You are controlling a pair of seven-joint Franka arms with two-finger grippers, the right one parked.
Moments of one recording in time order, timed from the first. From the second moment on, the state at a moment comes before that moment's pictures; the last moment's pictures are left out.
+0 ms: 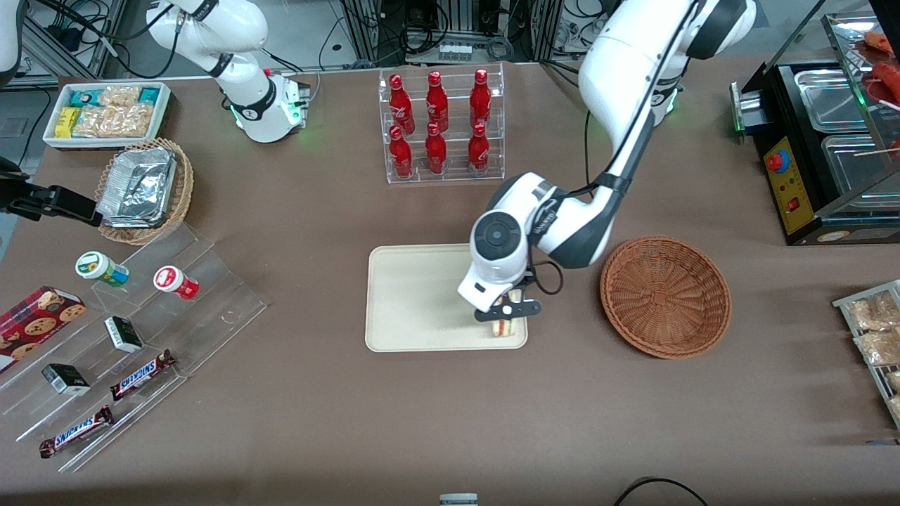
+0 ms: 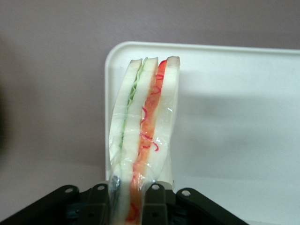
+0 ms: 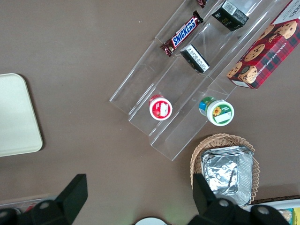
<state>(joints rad) -0.64 0.73 -0.05 -1.36 0.05 1.95 -0.77</state>
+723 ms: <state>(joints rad) -0.67 0.83 -0.05 -1.31 0.10 1.95 -0.77</state>
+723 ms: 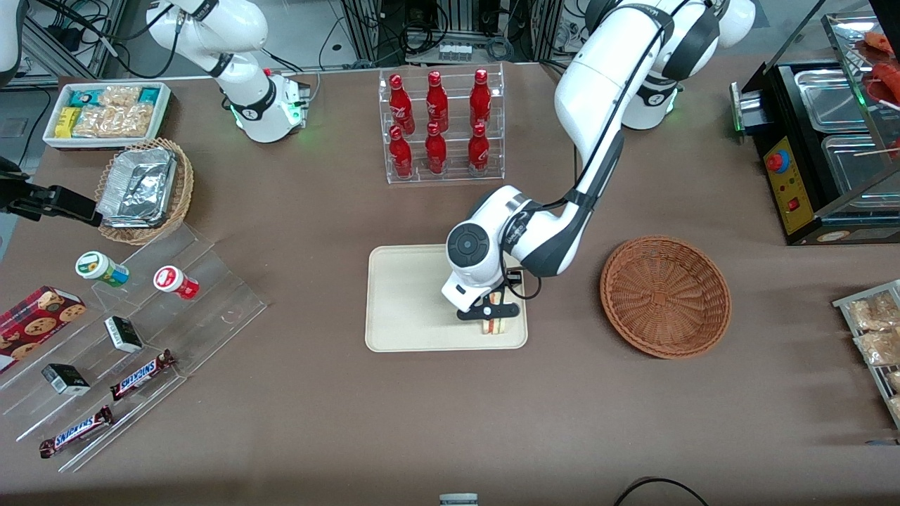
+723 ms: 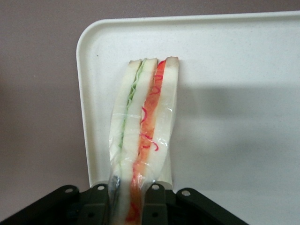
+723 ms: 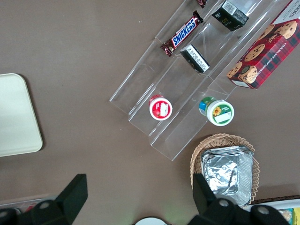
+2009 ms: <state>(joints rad) -0.67 0.83 -0.04 -1.22 0.10 1.93 -0.83</state>
